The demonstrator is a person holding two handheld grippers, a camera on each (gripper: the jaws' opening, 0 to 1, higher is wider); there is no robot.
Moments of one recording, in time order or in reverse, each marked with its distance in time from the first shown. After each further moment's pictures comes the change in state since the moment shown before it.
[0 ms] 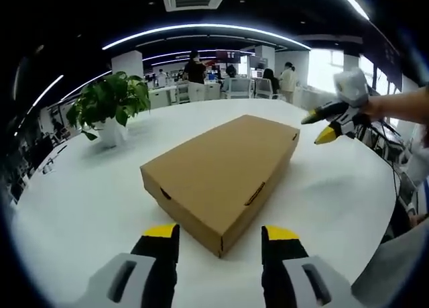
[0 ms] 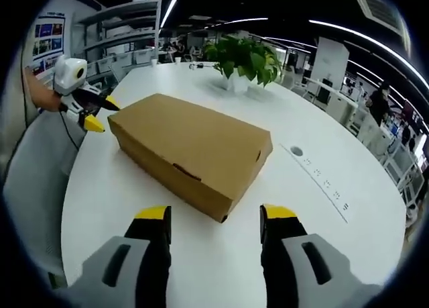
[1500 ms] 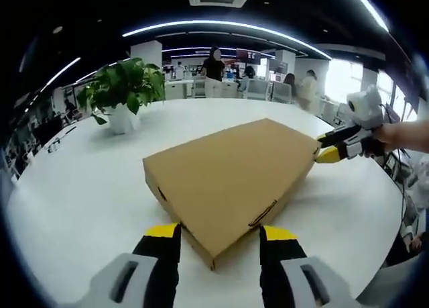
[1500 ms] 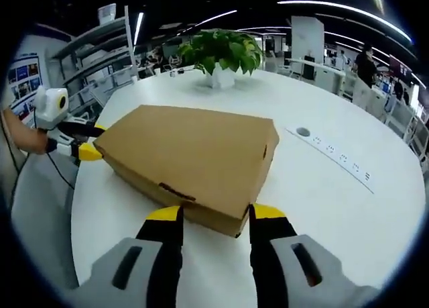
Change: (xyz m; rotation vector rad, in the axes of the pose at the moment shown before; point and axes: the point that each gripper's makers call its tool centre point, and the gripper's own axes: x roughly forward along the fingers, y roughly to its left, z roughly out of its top) left arm 0.017 0.013 0.004 -0.119 0.012 0.055; right arm 0.033 0.019 -0.001 0.248 -0.014 -0.025
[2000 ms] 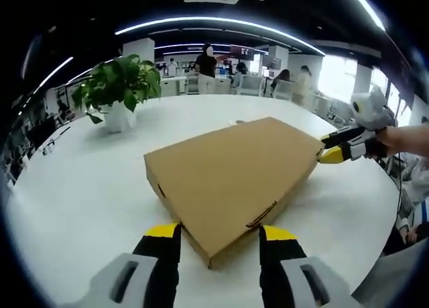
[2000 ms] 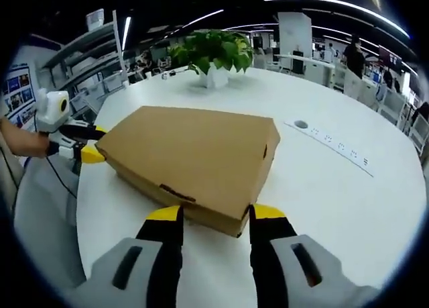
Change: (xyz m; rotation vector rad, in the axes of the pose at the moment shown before) left arm -0.003 0.015 -0.004 0.024 0.029 -0.049; right arm -0.003 0.020 -0.004 0.071 -0.001 -0.045
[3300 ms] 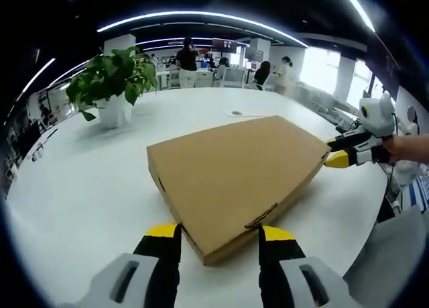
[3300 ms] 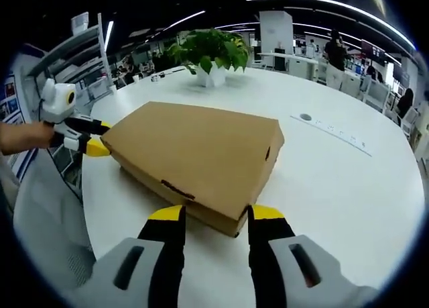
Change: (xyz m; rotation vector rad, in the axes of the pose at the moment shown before) left arm -0.024 0.057 -0.018 0.059 0.051 -0.119; right arm 0.007 0.079 -0.008 0.069 -0.011 -0.111
